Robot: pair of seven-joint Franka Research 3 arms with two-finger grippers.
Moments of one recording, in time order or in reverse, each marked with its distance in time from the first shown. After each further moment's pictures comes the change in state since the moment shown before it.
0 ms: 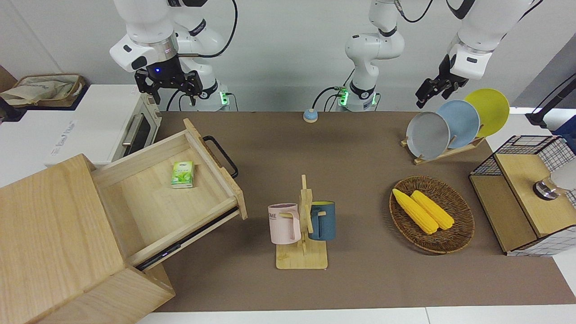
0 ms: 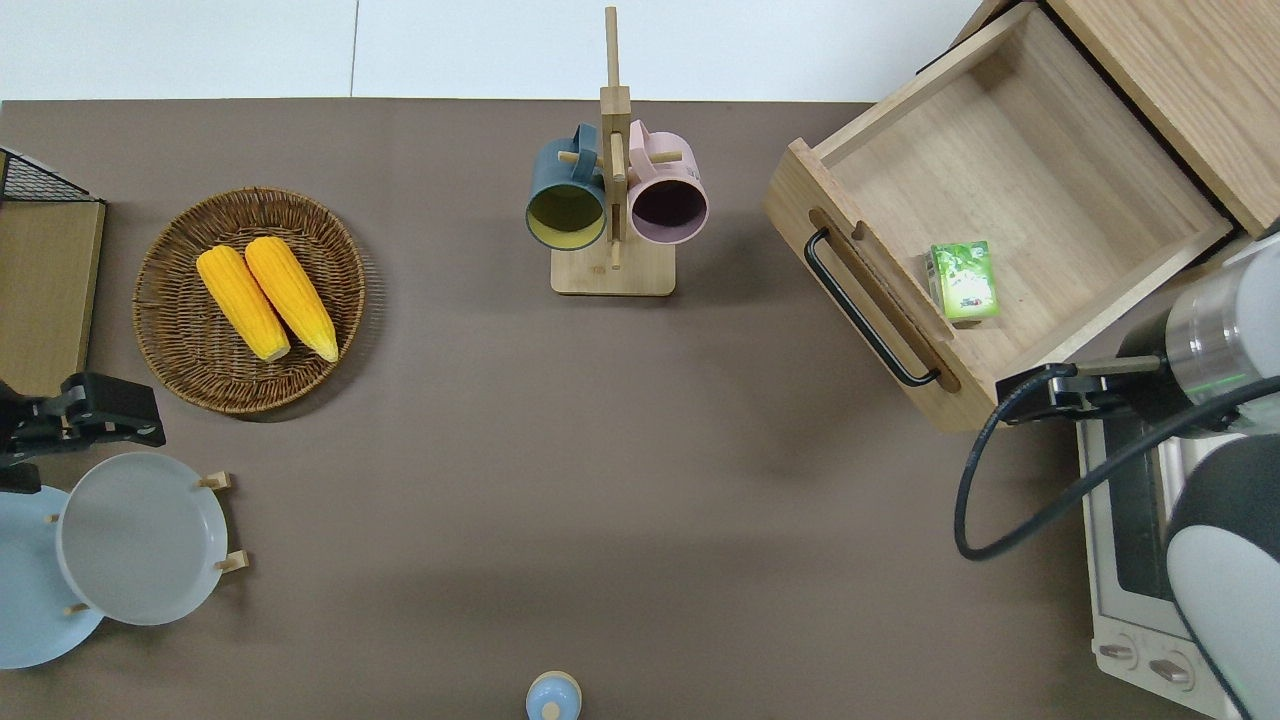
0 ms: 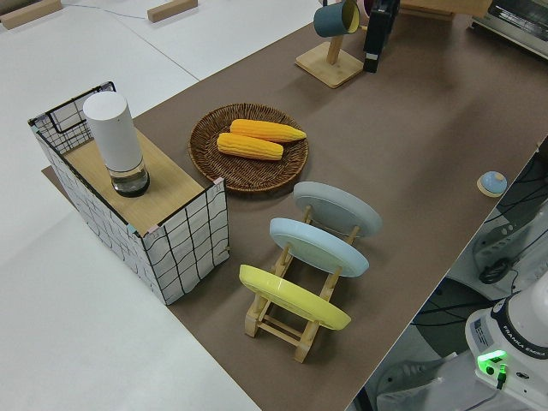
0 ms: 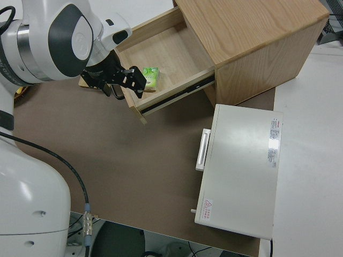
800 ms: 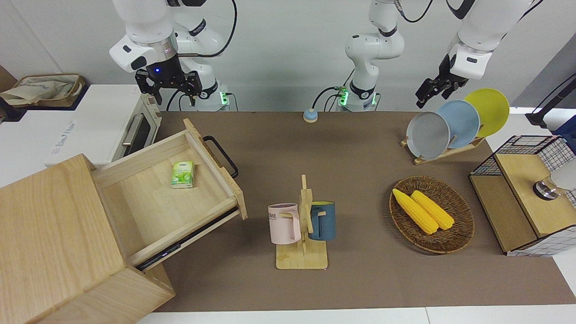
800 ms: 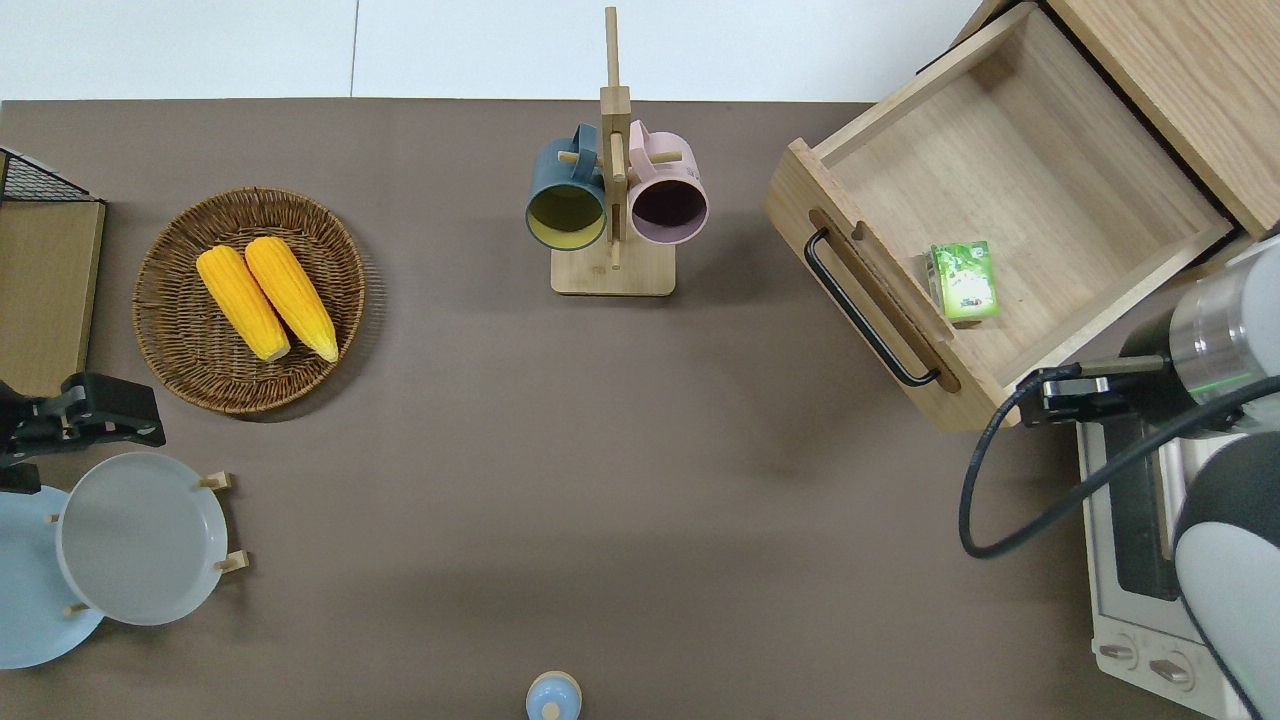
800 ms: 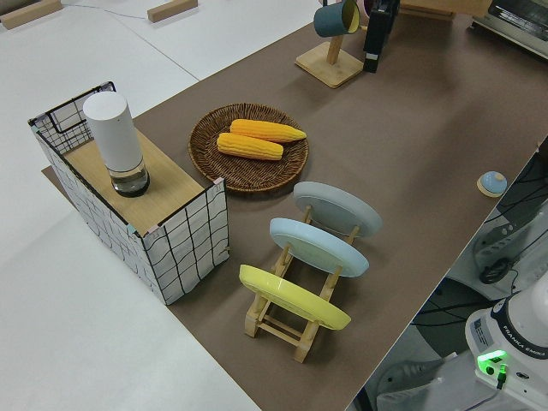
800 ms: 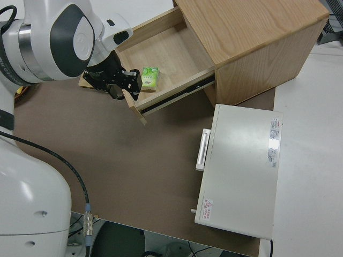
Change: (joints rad) left arm 0.000 0.000 0.000 0.000 0.000 0.000 0.000; right arm 0.000 0.000 -0.007 0.000 0.011 -0.005 0.000
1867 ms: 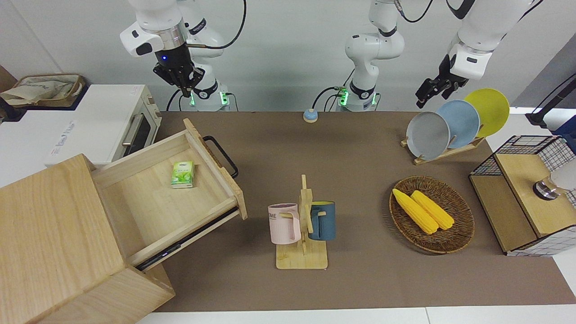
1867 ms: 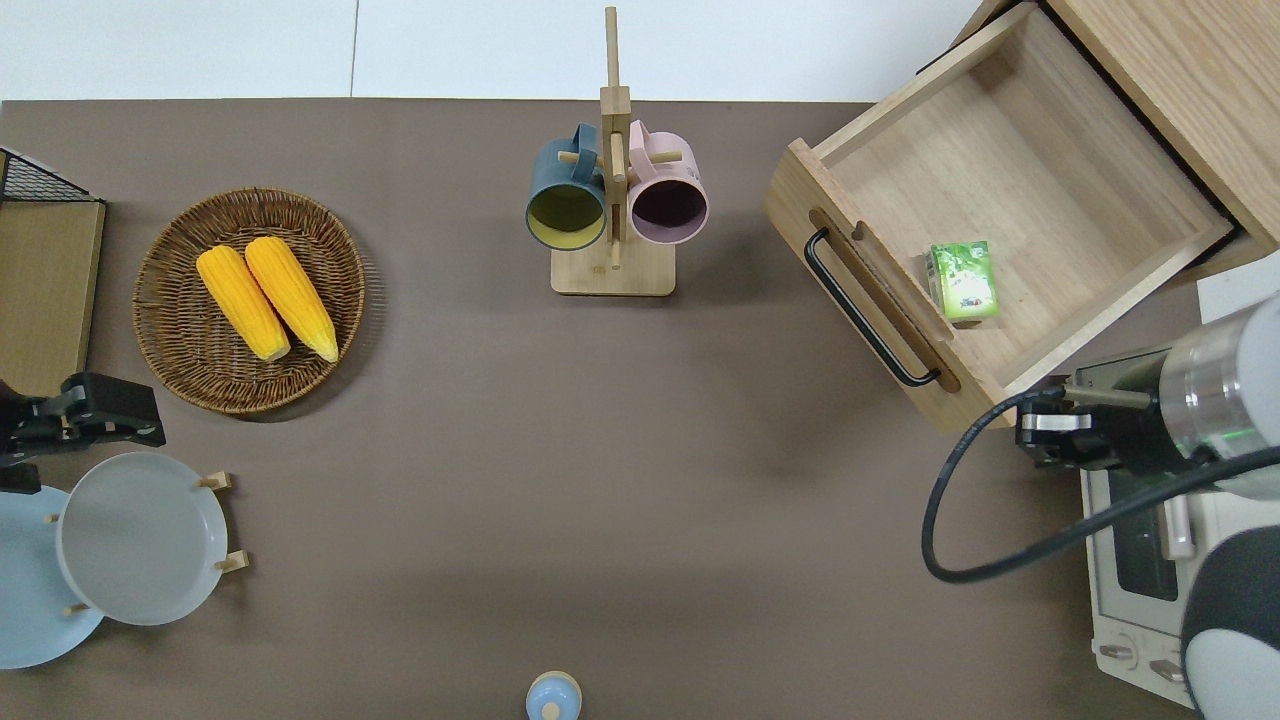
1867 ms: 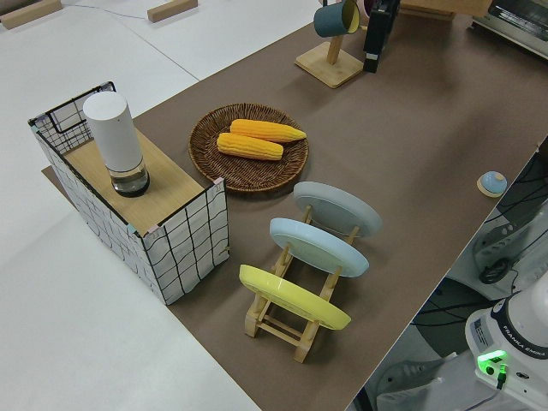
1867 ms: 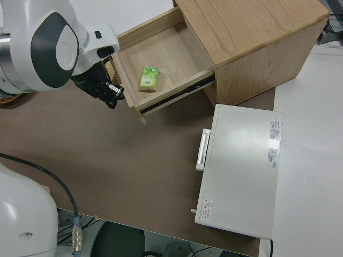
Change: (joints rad) left arm 0.000 0.000 0.000 0.000 0.000 0.000 0.000; right arm 0.009 -0.078 0.021 -0.064 0.056 -0.028 0.244
